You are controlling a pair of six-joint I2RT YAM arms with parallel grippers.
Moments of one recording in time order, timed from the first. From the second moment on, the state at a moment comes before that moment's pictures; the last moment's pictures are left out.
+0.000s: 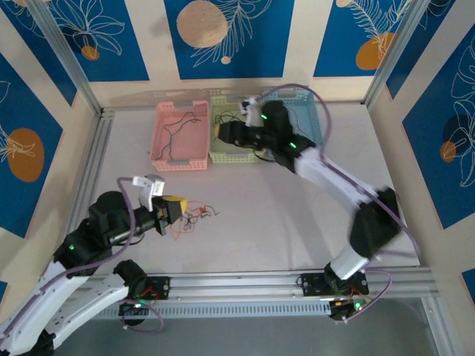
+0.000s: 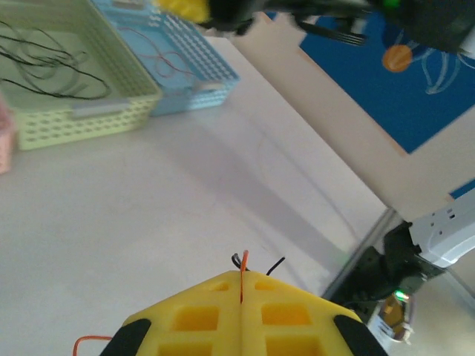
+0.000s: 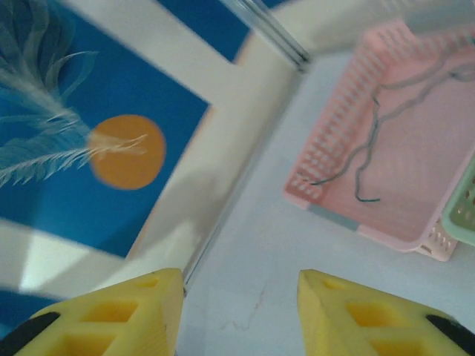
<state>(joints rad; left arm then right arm) -0.71 0.53 0.80 -0.60 0.26 -0.45 0.58 1.46 1.24 -0.04 -0.50 0.68</state>
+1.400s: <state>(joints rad) -0.71 0.71 0.80 -0.31 0.48 -0.50 0.77 0.99 0.67 -0.13 -0.57 0.20</state>
